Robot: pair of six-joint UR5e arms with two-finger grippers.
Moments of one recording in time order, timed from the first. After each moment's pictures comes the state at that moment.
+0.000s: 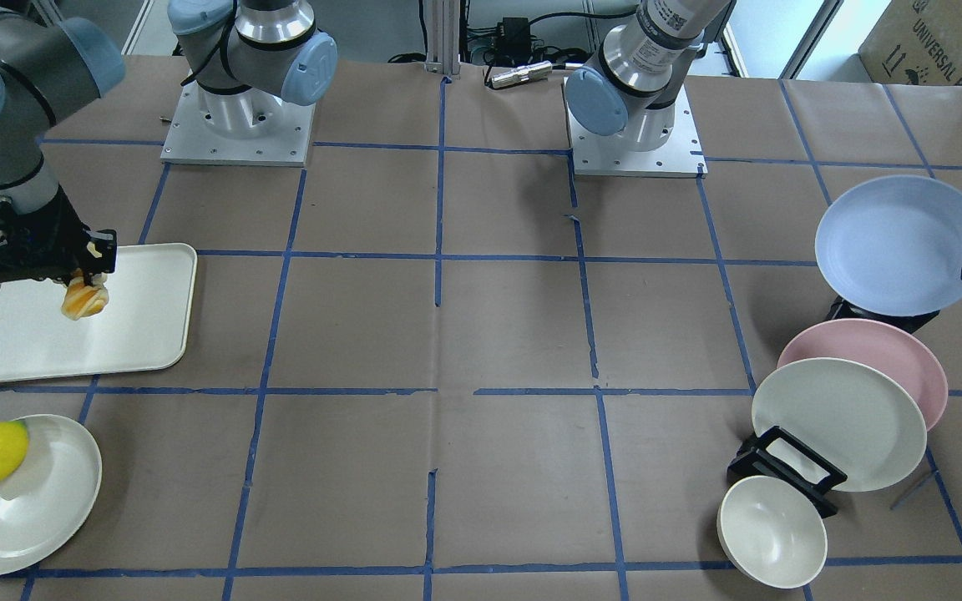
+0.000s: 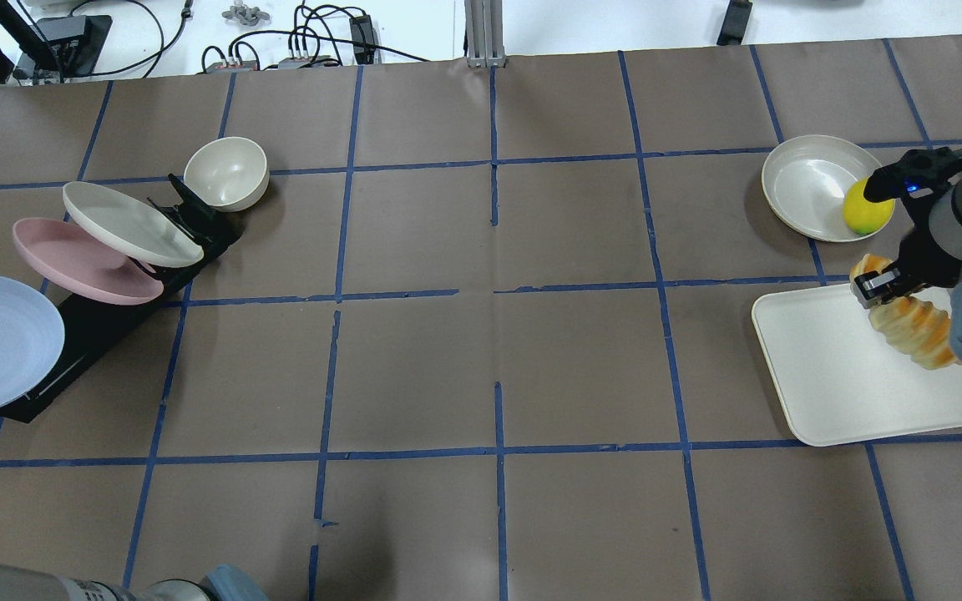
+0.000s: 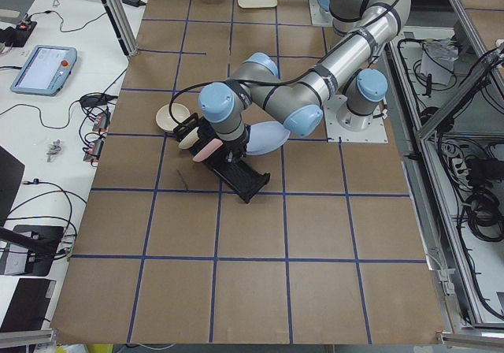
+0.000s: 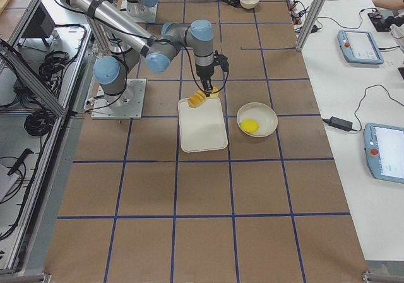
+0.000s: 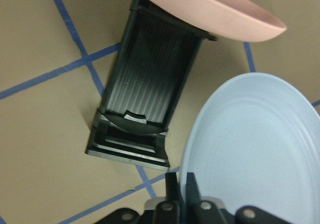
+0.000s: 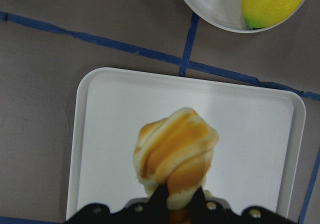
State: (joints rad) left arm -0.81 -1.78 -1.45 -1.75 1.58 1.09; right arm 1.18 -1.68 2.13 -2.18 -1.68 -0.61
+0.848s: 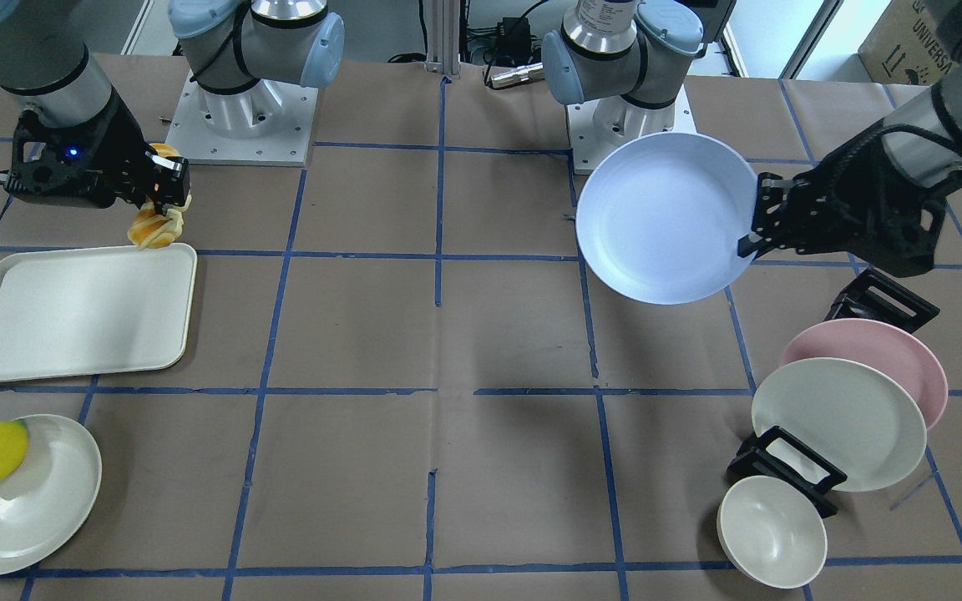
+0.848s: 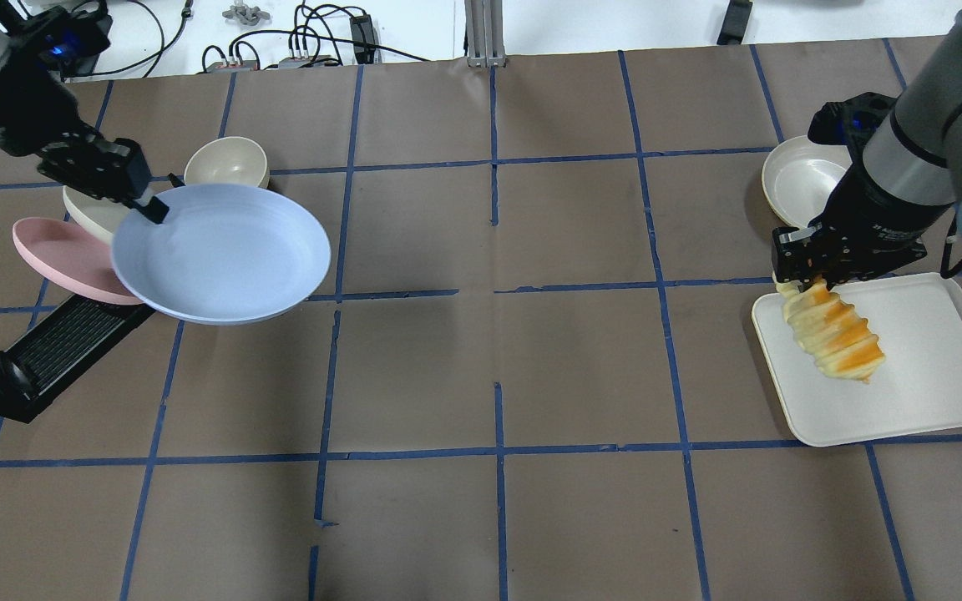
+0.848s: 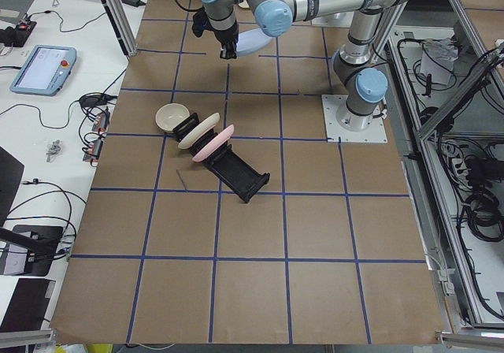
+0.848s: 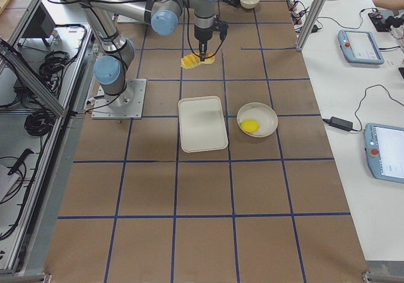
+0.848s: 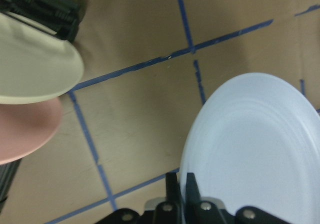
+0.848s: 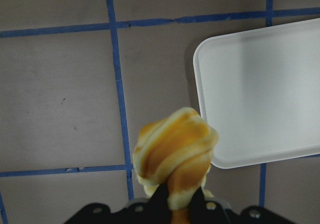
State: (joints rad) left arm -1.27 -1.67 -1.52 -1.74 1.29 0.57; right arm 1.38 -1.70 1.87 -1.65 -1.58 -0.13
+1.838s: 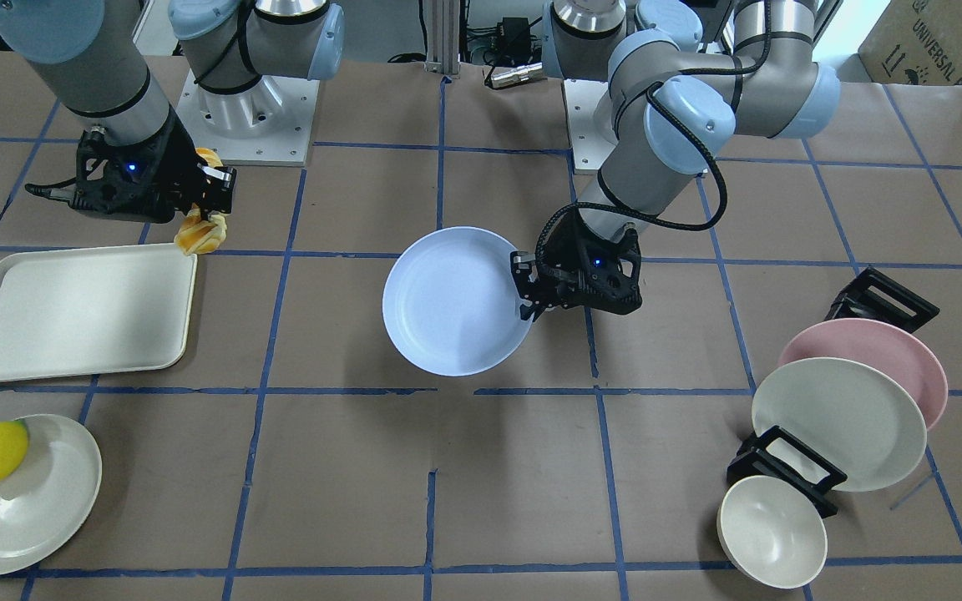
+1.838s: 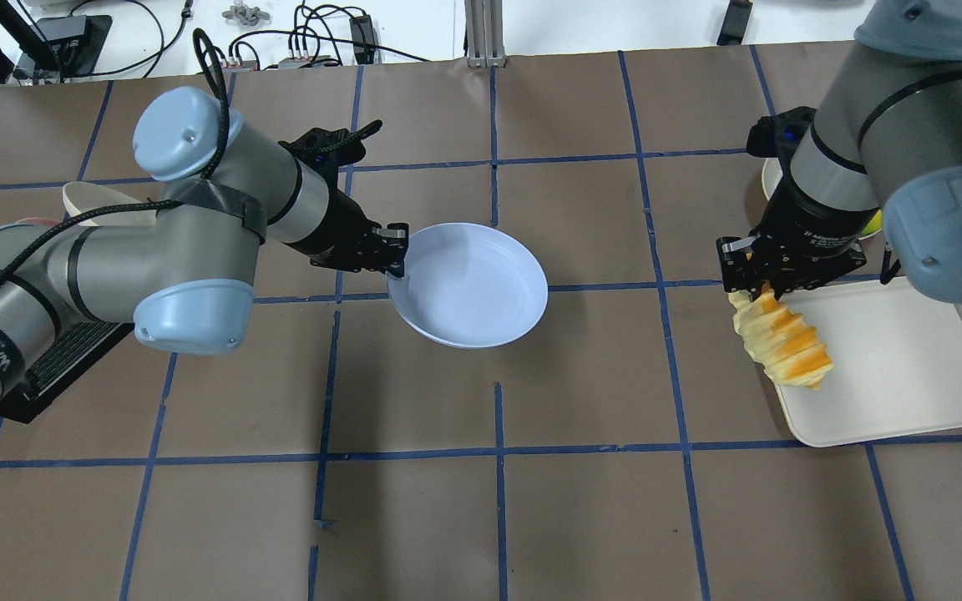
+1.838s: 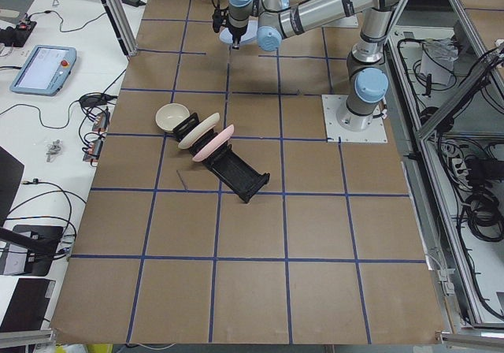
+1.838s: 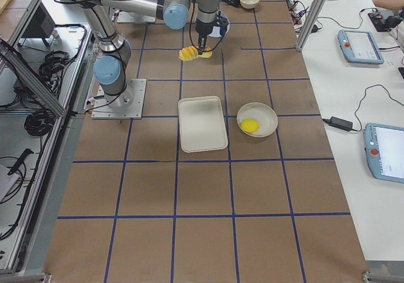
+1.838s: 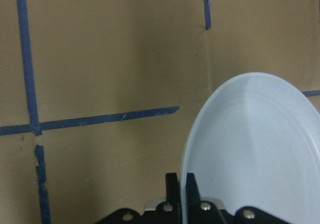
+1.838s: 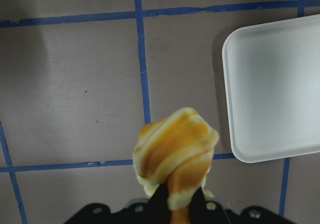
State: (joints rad) left arm -1.65 -1.69 -1.97 -0.90 1.24 -0.09; right arm 1.48 -1.66 1.87 -1.66 -1.58 -0.03
